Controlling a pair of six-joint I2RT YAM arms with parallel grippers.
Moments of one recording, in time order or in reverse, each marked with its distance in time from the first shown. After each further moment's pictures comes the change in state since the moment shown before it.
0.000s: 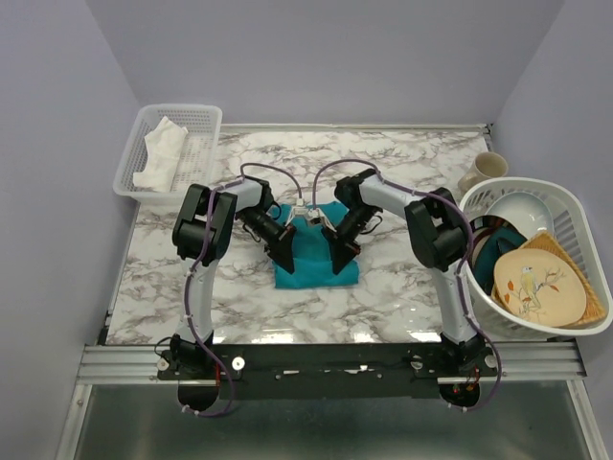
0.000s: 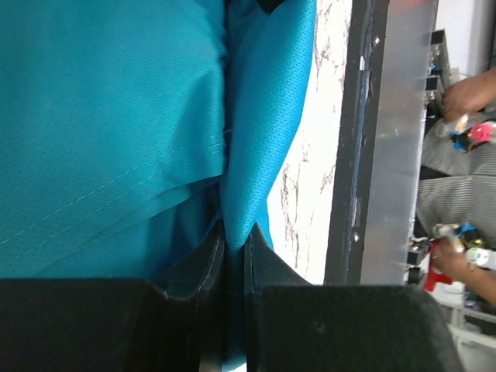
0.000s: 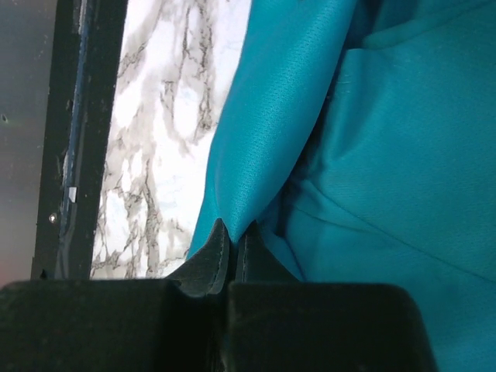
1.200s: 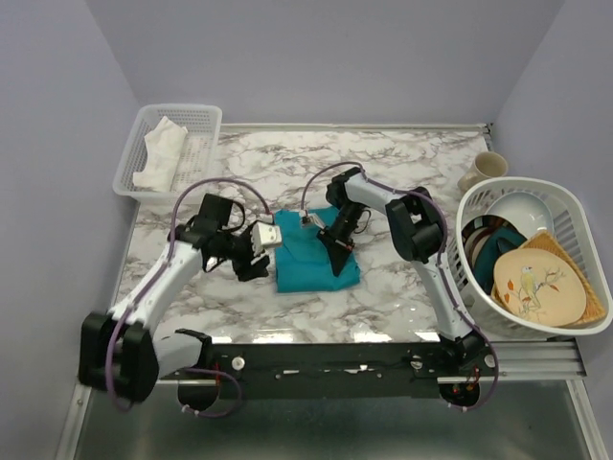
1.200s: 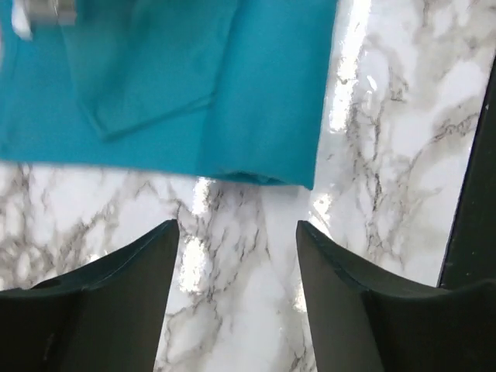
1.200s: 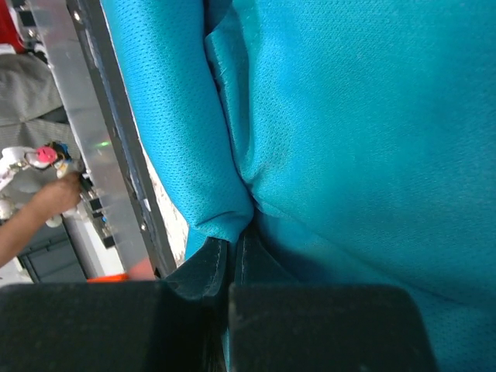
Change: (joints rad) left arm 0.104 -0.886 -0.578 0.559 -0.317 -0.131; right arm 0.014 0.252 0.269 -0.187 0.094 0.368
